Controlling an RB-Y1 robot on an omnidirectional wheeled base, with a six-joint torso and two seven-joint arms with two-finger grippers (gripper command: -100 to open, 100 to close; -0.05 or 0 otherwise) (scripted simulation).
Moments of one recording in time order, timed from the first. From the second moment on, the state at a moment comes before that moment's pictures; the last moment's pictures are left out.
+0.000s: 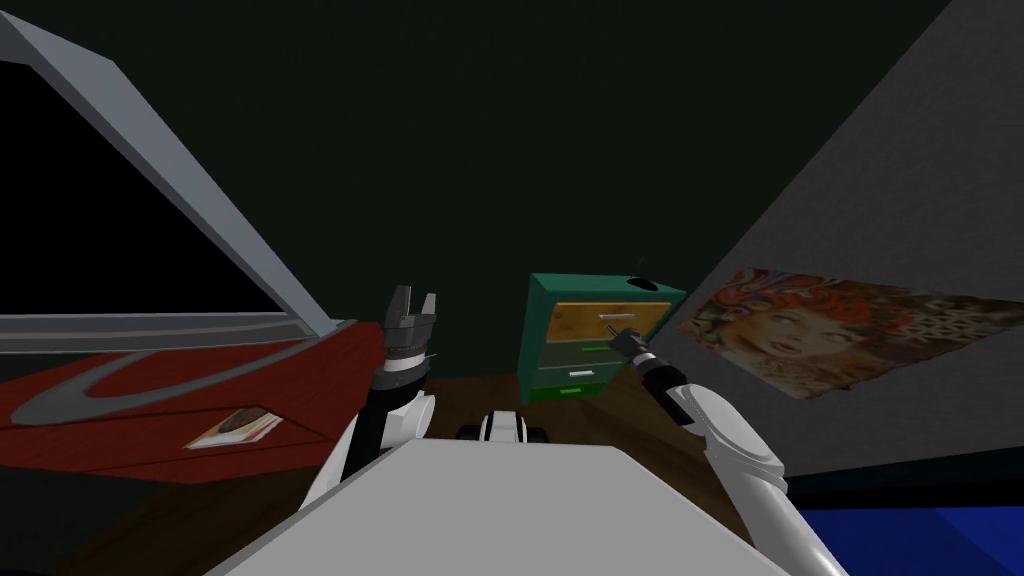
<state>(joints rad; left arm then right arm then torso) 0.46 -0.03 -0.07 -2.34 -0.10 -0.58 0.00 0.19 -0.53 -0.45 -1.67 1.23 -0.45 1.07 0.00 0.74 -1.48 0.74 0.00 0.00</state>
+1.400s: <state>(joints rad) 0.46 -0.03 -0.07 -2.34 -0.10 -0.58 0.00 0.18 -0.54 -0.47 -1.72 1.23 -0.46 1.05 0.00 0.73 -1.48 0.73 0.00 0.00</state>
